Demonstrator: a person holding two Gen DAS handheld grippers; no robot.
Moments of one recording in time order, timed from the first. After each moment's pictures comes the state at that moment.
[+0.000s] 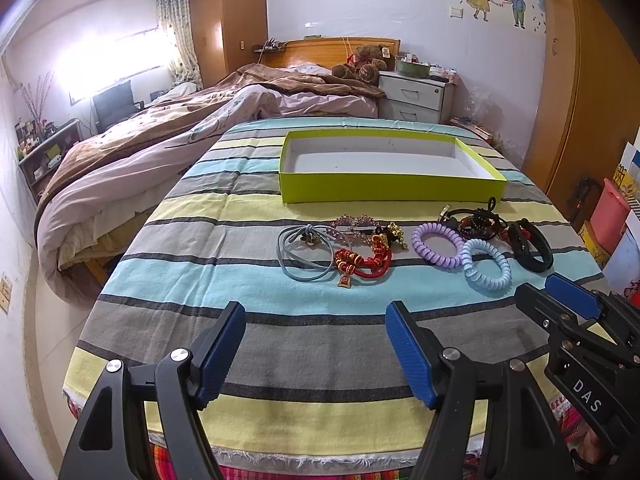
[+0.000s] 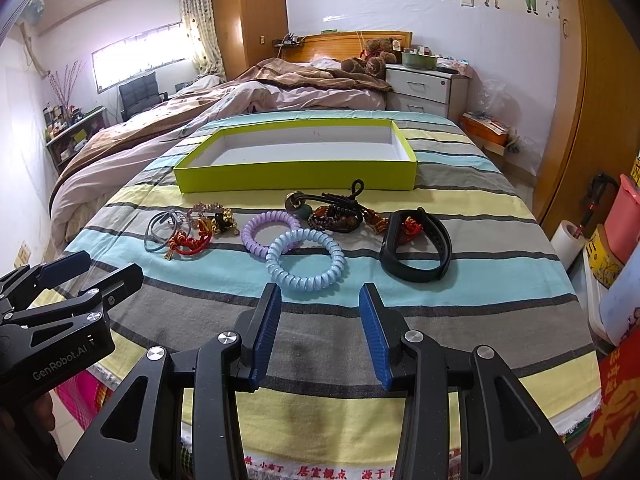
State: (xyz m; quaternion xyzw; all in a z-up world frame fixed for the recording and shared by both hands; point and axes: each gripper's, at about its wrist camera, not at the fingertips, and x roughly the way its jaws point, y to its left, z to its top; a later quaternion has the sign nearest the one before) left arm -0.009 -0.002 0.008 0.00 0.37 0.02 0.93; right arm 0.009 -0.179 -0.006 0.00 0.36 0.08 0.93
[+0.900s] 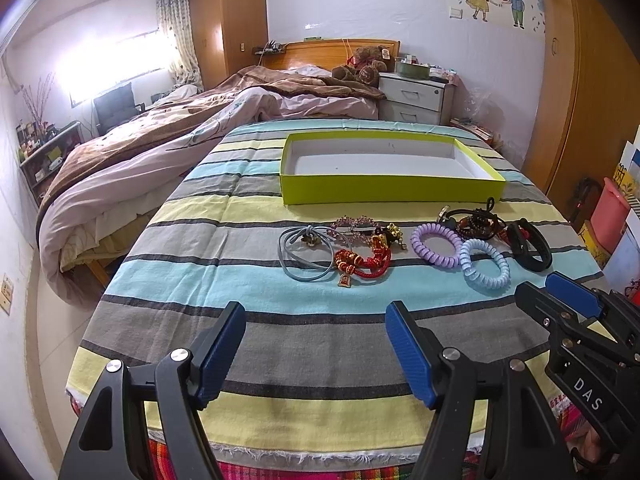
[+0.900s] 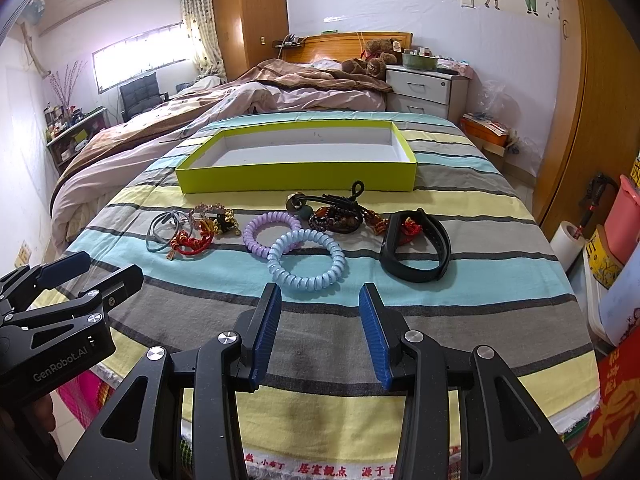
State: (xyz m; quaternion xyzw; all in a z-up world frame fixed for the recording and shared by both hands) left arm -0.012 -0.003 0.009 0.00 0.37 0.02 0.93; right arm 0.009 -0.180 -0.005 0.00 0.36 0.08 0.93
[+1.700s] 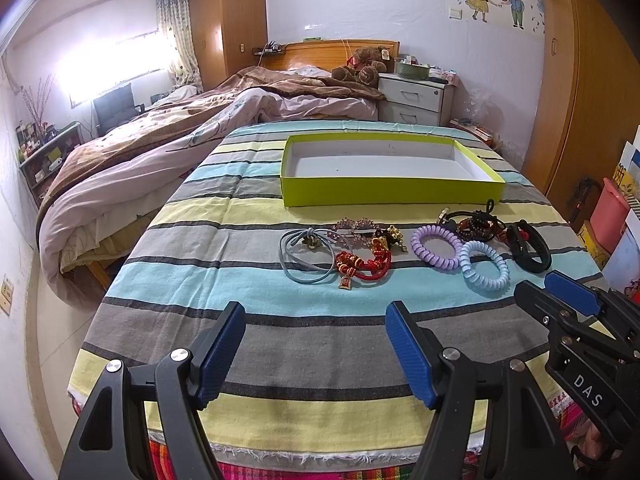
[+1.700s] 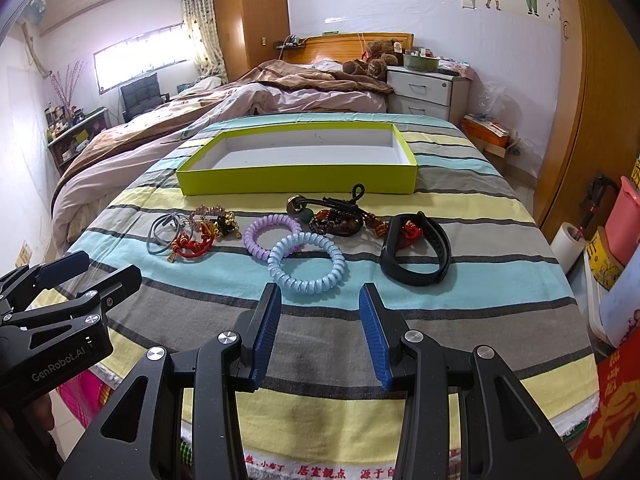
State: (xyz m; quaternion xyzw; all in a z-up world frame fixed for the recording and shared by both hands) left arm -0.013 -0.003 0.010 0.00 0.37 0.02 0.93; right arm 0.008 -0.179 -0.004 0.00 0.36 0.09 0.93
